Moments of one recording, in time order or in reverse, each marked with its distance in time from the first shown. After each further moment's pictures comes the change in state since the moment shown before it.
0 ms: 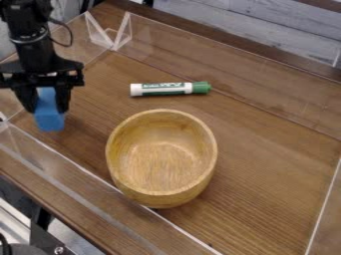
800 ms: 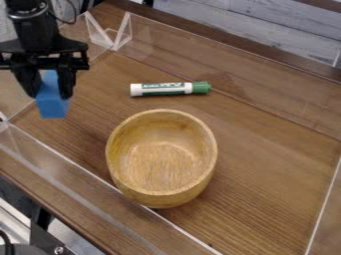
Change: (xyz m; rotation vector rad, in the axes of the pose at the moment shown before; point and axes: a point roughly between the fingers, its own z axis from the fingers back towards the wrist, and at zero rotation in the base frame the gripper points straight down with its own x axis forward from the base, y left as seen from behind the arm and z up) arm -0.013 -0.017 0.039 -0.028 -0.029 -0.086
